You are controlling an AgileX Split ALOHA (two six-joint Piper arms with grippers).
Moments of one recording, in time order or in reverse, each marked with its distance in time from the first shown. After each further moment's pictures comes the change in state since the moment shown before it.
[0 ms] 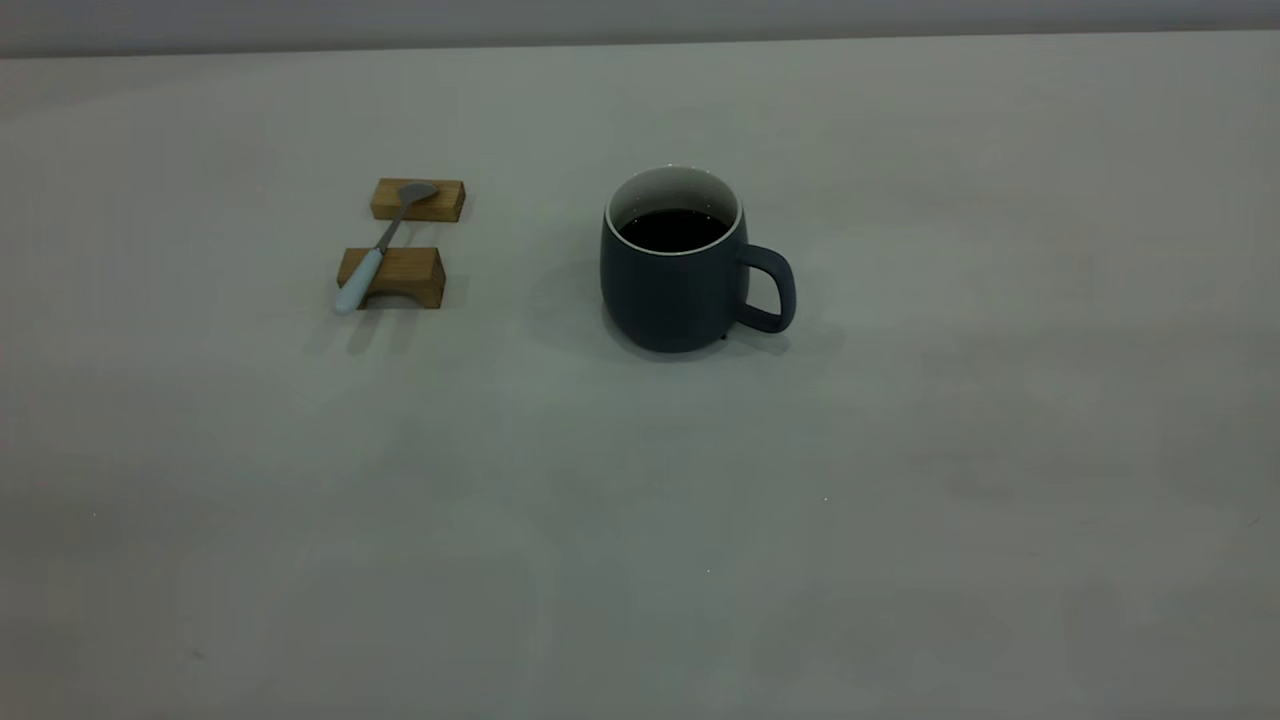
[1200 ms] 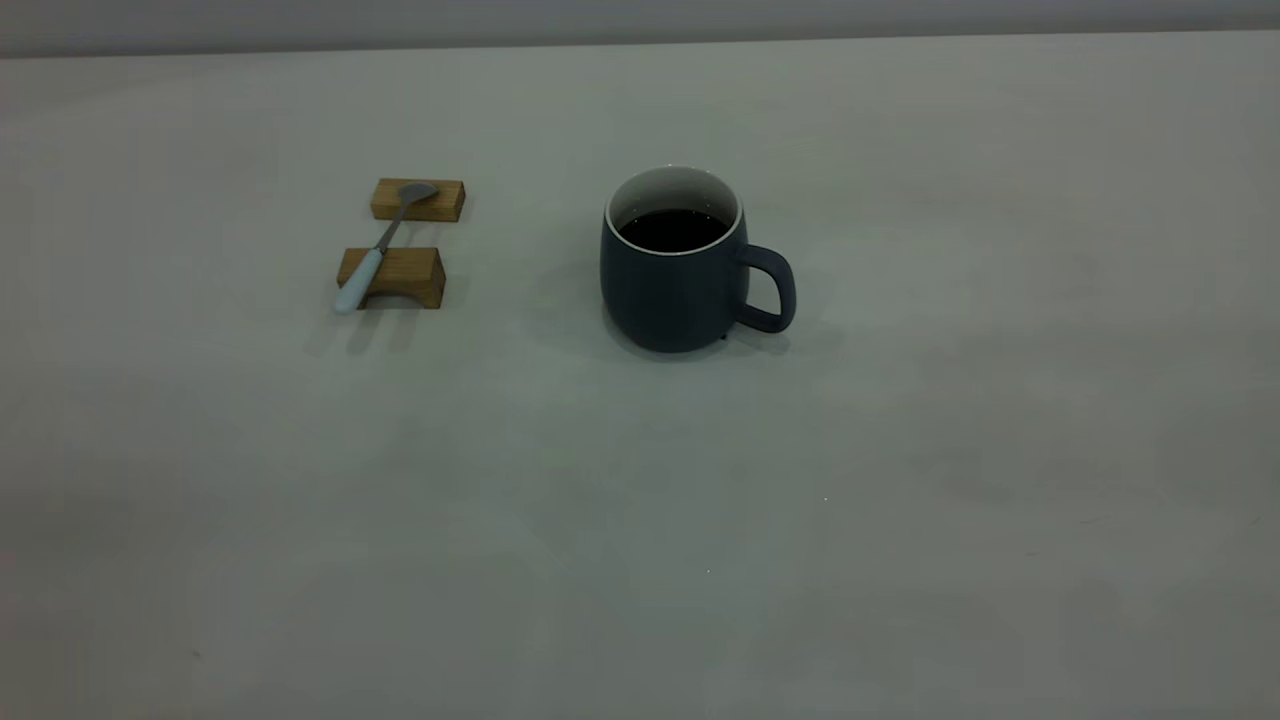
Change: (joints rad) left arm 0.000 -0.004 0.000 0.001 0.002 0.000; right arm 0.000 0.000 0.000 -0.001 0.000 0.000
